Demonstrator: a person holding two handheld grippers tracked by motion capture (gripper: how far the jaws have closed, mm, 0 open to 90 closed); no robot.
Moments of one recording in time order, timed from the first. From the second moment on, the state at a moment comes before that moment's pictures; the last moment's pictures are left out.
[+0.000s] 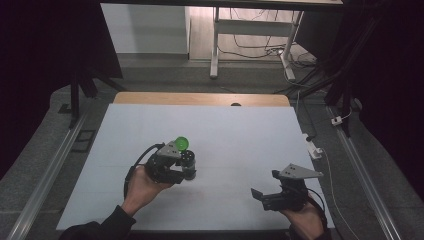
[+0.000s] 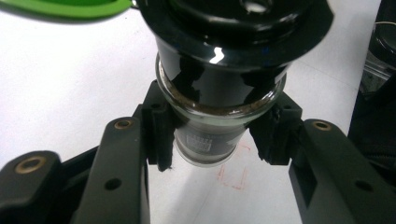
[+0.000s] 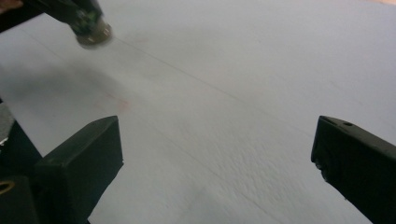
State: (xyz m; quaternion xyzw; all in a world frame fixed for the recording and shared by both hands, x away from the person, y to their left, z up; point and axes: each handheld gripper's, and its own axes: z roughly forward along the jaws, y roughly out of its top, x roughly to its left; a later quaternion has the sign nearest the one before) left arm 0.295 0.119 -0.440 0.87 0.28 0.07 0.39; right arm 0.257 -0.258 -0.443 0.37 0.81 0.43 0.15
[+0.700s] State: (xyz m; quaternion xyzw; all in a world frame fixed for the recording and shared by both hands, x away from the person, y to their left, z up) left arm 0.302 0.122 -0.431 0.87 0.29 0.08 0.39; right arm 0.248 -0.284 -0.459 0.42 0.81 0.39 0.15
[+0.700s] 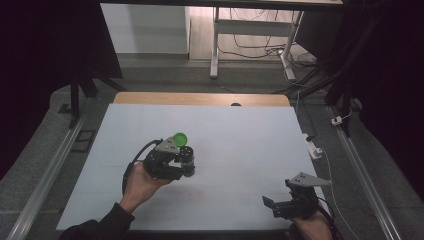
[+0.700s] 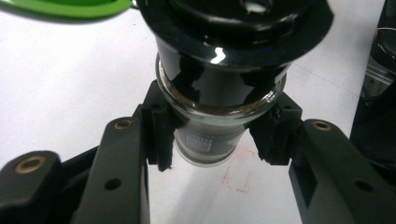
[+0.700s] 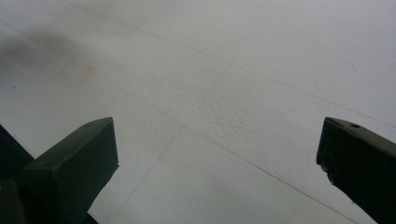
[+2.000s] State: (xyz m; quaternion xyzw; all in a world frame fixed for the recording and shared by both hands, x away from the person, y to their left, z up) left arm 0.358 0.104 -0.436 0.86 0.32 0.10 0.39; right arm 0.251 -0.282 -0.461 0.41 0.81 0.38 0.15
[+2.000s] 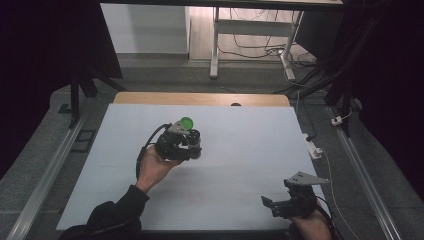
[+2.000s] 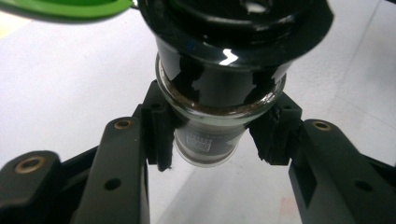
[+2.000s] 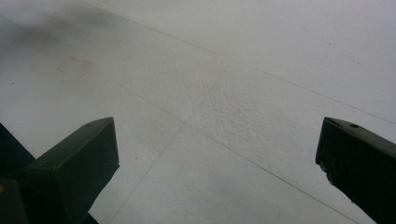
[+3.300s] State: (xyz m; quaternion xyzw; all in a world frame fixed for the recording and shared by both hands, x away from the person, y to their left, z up) left arm 0.418 0.091 -0.482 0.87 0.33 0.12 0.36; right arm 0.251 -0.283 -0.461 0.42 0.81 0.38 0.14
